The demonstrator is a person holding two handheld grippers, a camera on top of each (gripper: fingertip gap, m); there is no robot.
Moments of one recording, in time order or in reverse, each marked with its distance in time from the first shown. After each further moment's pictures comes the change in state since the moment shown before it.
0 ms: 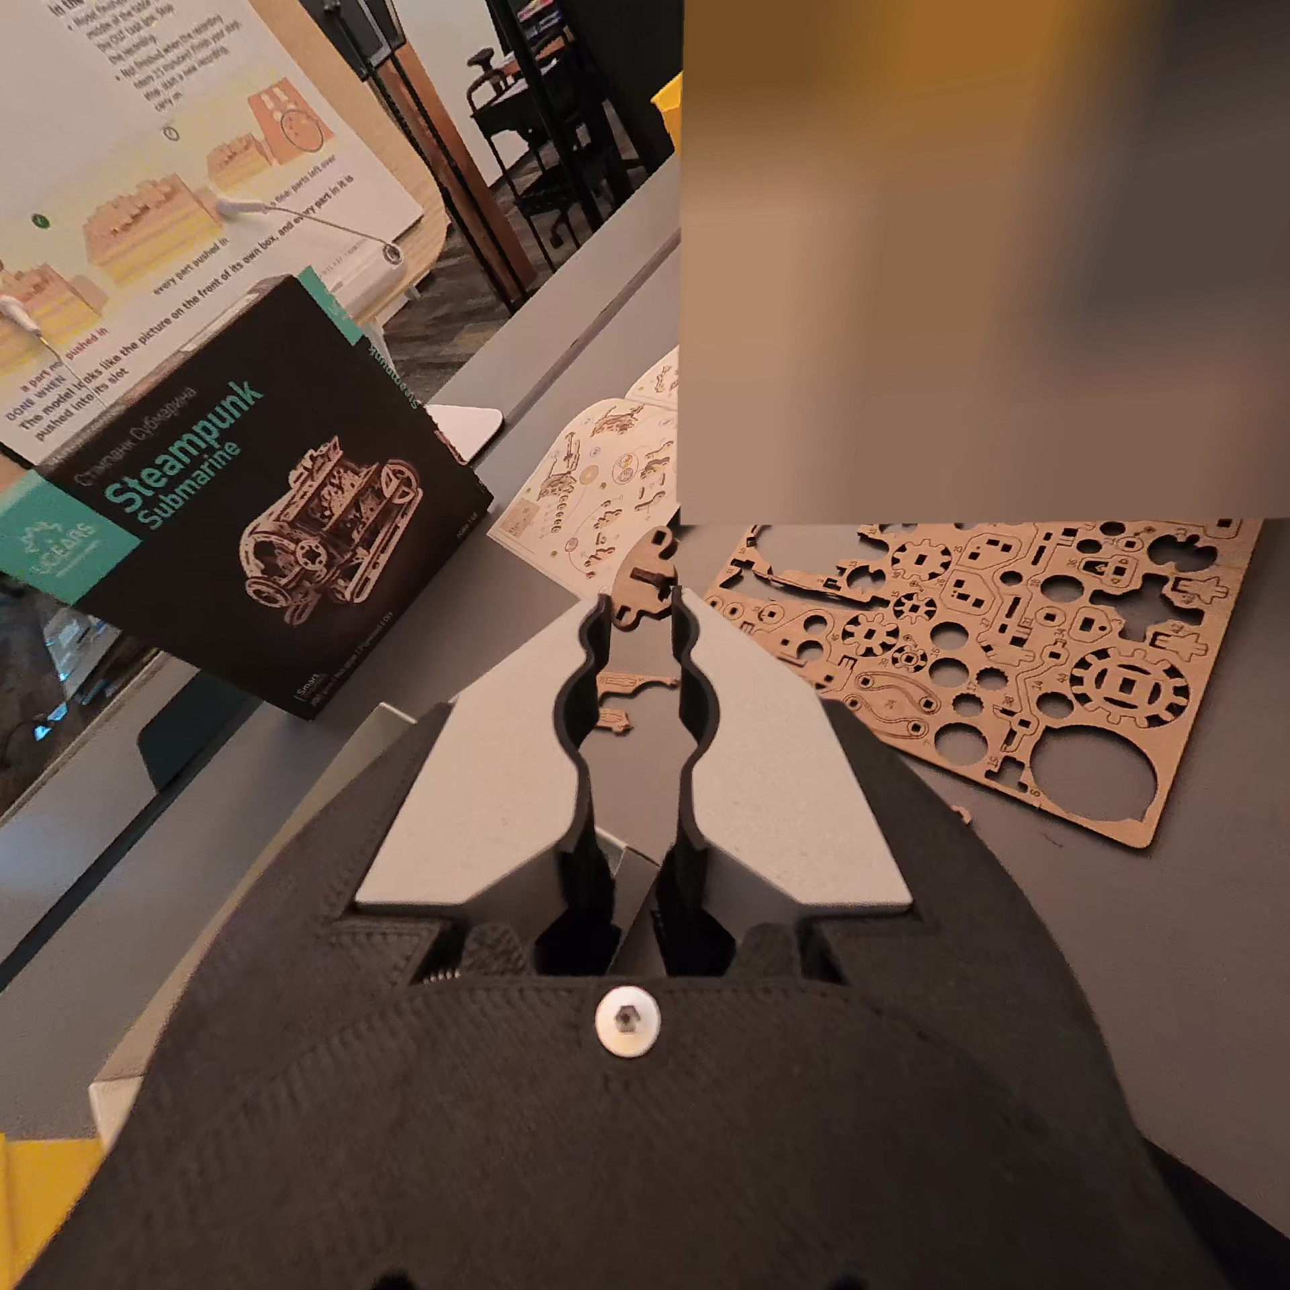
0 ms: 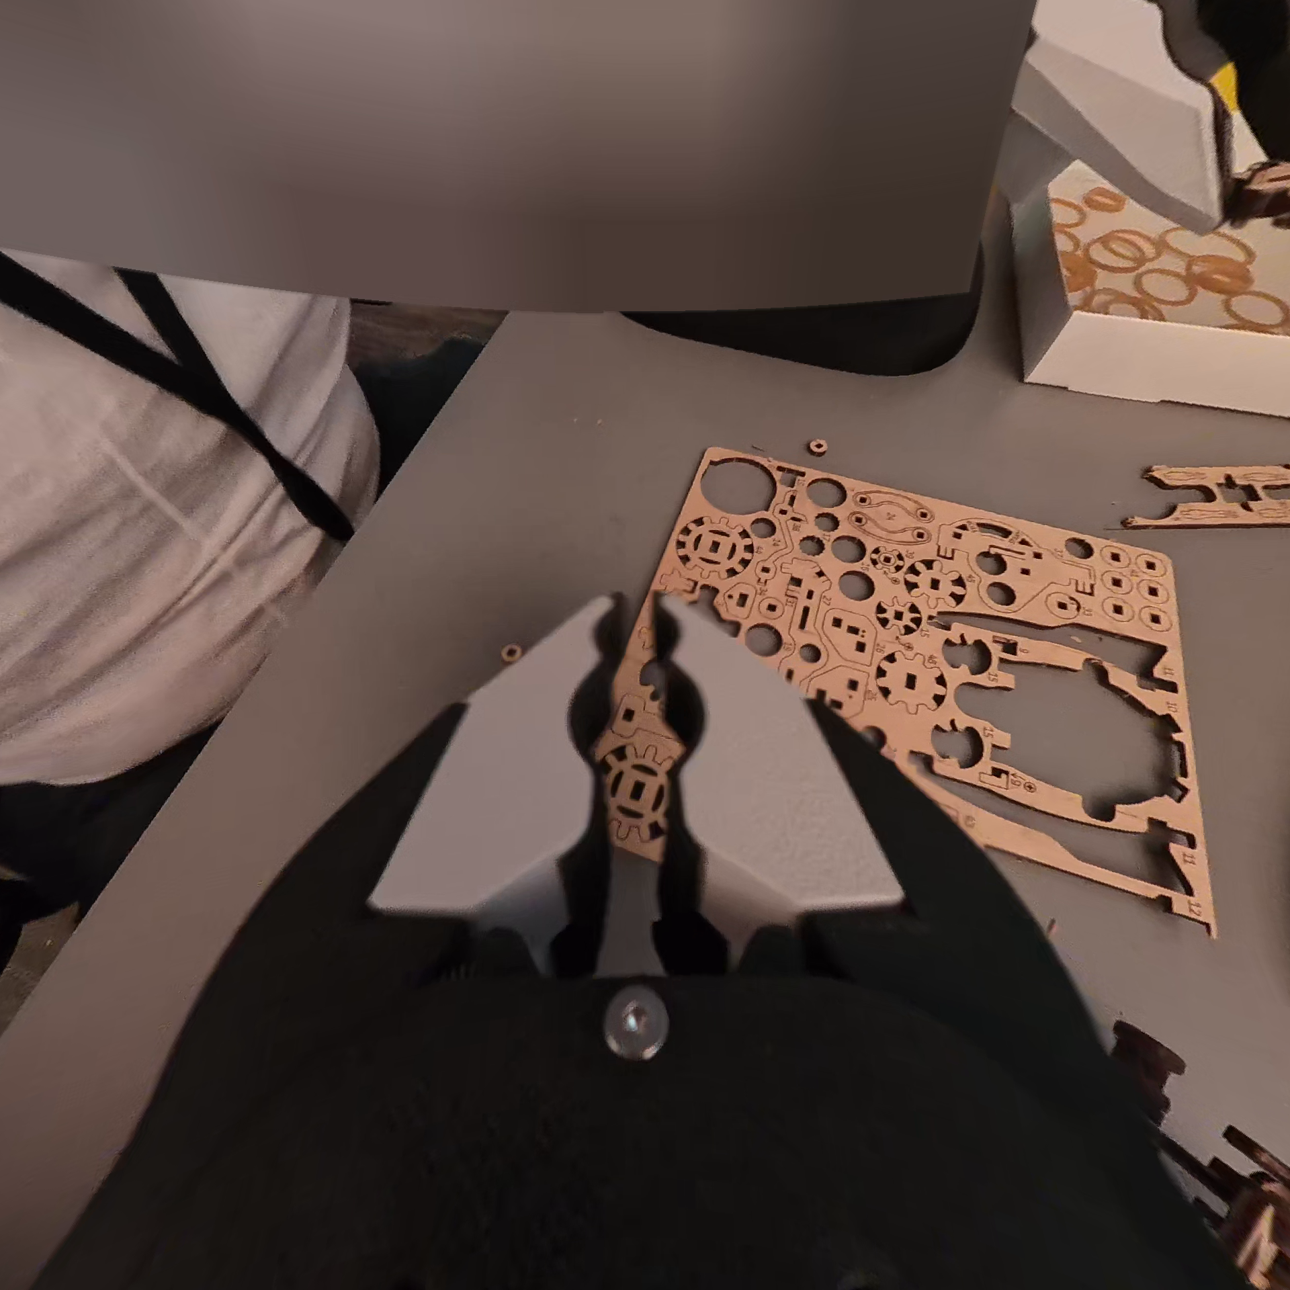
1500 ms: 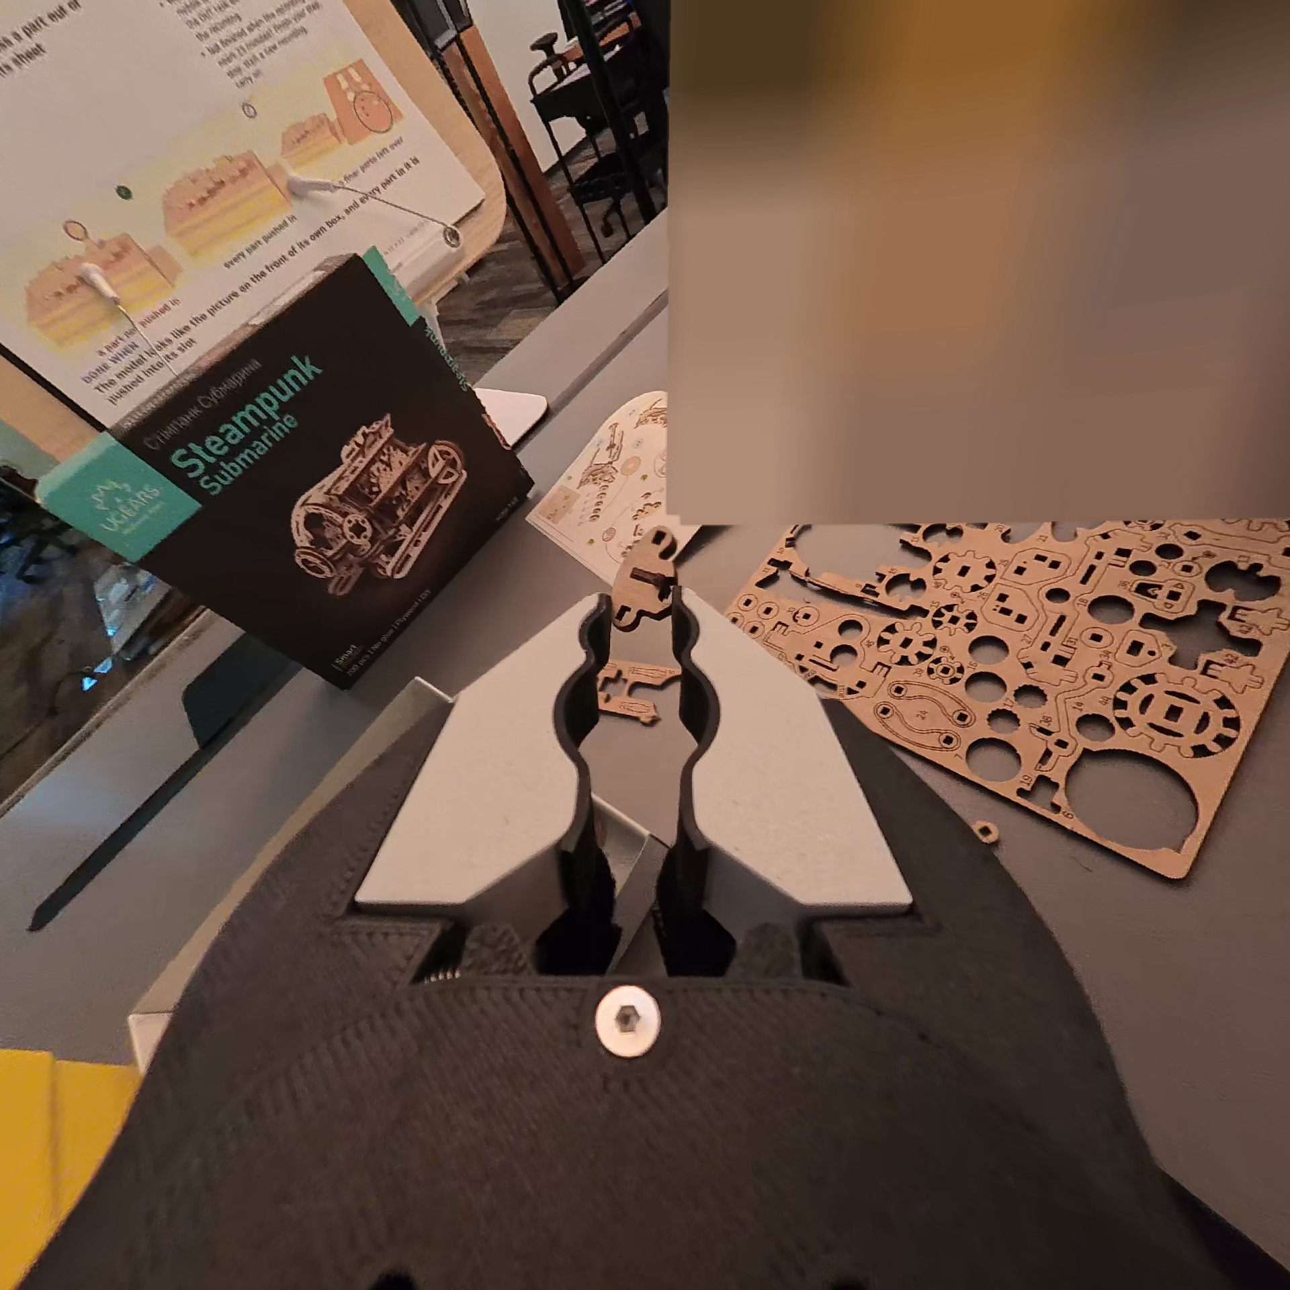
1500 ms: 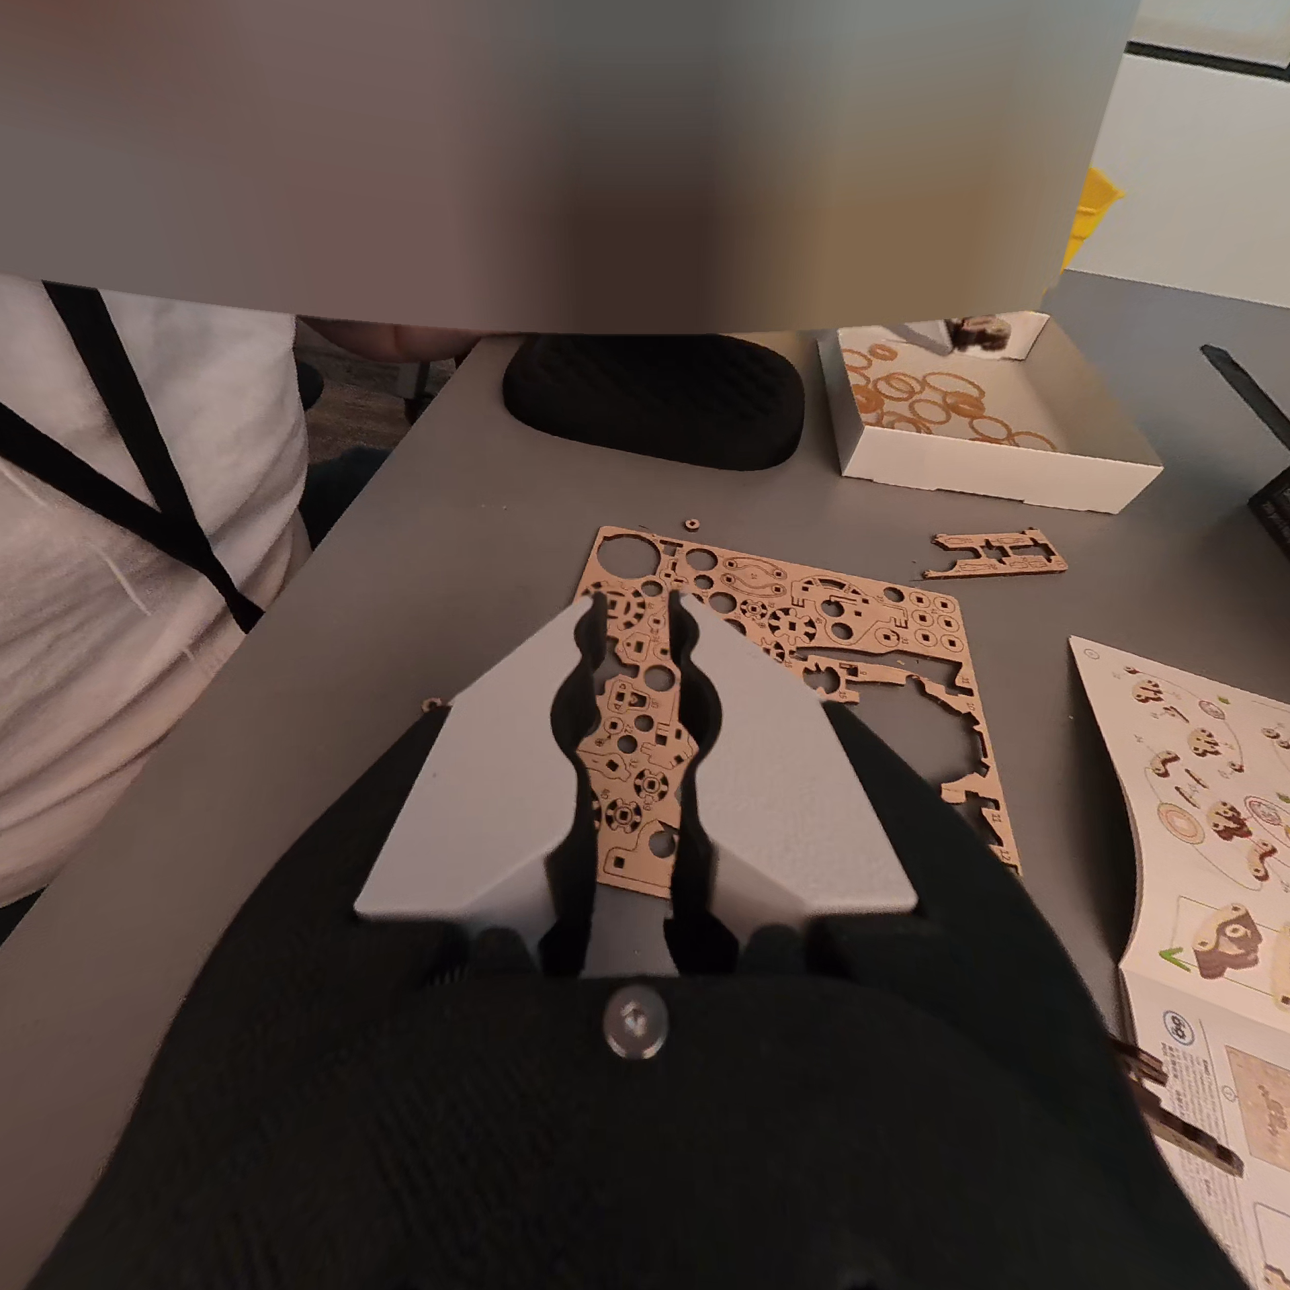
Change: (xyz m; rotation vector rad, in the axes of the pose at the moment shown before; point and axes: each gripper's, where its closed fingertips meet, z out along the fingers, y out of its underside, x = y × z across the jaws) left arm -0.013 0.001 -0.004 -0.011 -0.075 -0.031; right arm 0.026 -0.022 -0.027 0.167 0.183 -0.040
